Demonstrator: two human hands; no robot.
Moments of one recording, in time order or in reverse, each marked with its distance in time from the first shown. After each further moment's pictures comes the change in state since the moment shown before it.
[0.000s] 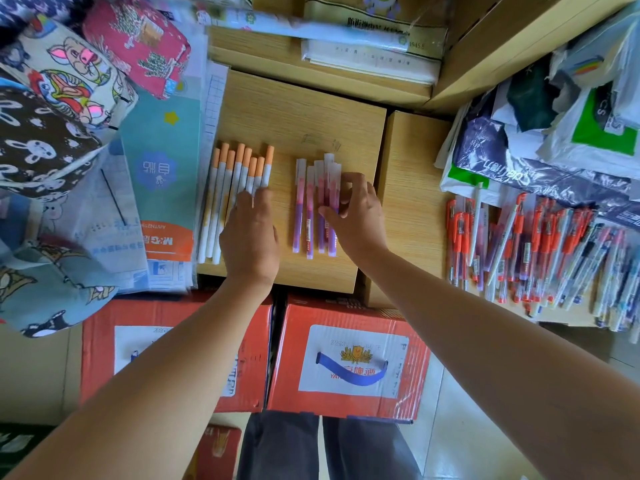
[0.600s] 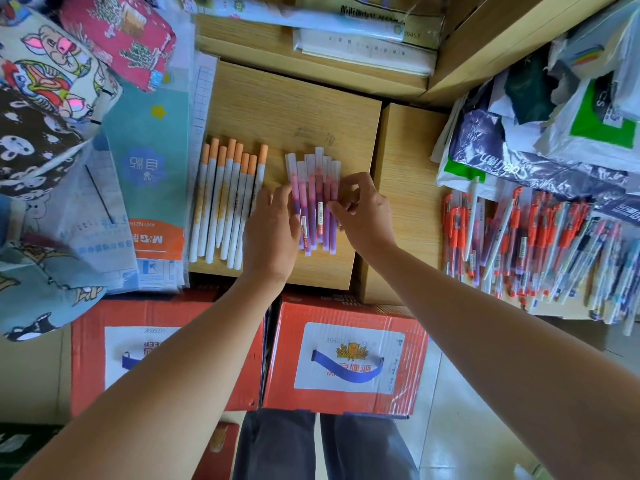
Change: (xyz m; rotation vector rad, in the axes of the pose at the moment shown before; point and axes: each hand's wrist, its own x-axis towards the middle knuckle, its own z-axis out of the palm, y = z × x) left_hand -0.001 0.022 0.016 -0.218 -0.073 0.056; right_hand 0.002 0.019 -0.008 0.097 -0.014 0.000
